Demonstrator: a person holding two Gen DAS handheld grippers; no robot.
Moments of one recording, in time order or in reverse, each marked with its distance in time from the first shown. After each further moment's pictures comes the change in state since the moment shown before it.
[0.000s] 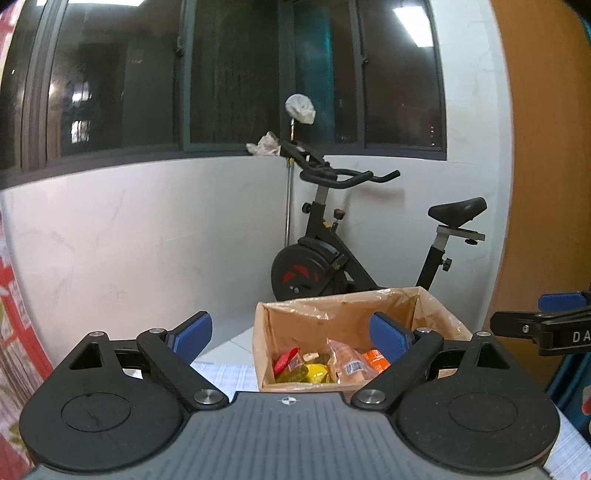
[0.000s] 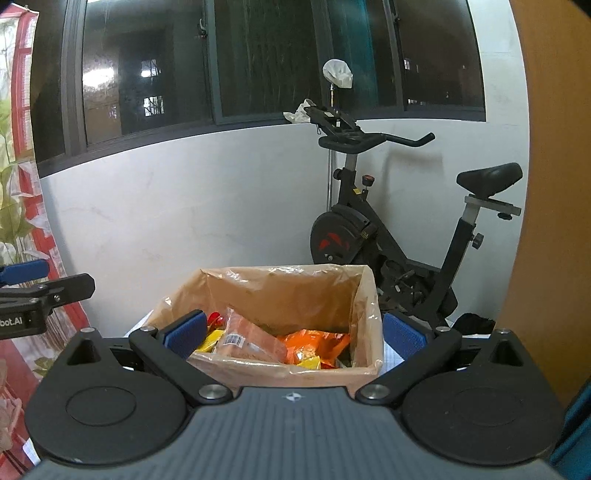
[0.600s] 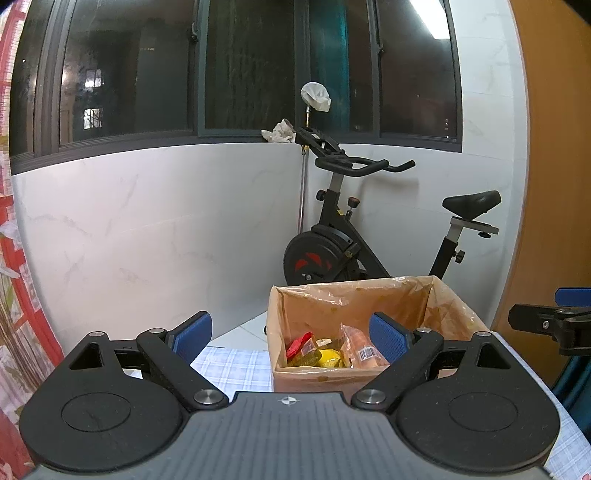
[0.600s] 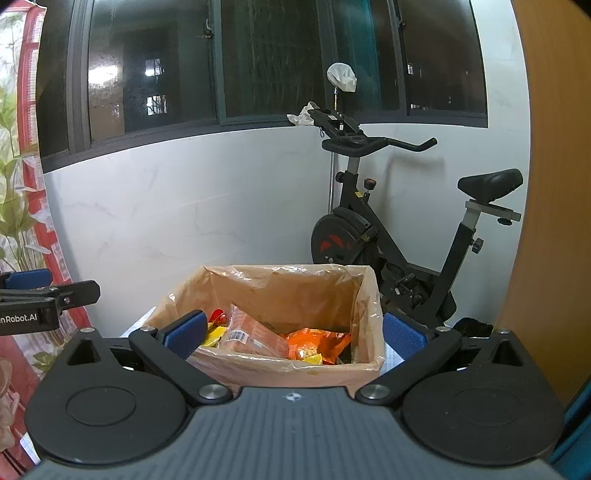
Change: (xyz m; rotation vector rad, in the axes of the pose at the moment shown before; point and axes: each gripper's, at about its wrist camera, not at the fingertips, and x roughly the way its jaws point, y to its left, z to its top) left arm -0.002 0.004 -0.001 -0.018 0.037 0.046; right arm -0.004 0.004 -0.003 -0.025 -0.011 0.002
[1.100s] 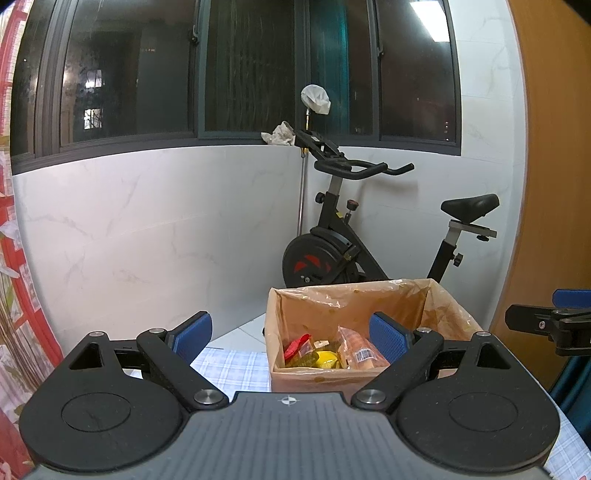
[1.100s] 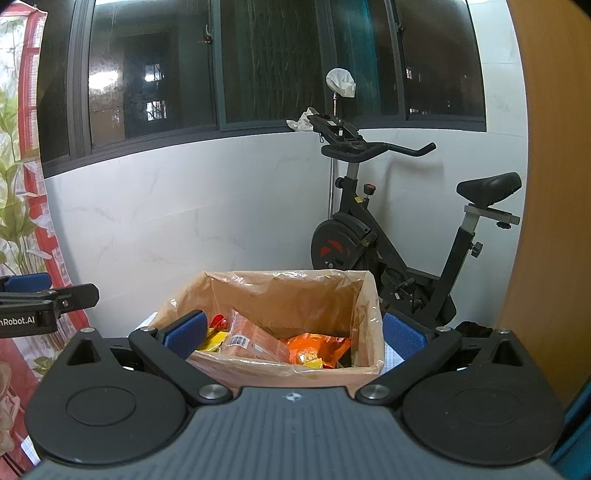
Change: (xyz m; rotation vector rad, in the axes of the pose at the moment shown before) left arm -0.003 -0.002 -0.001 -0.005 -0.004 -0.003; right arm -0.003 -0.001 -0.001 0.002 -0.015 0.000
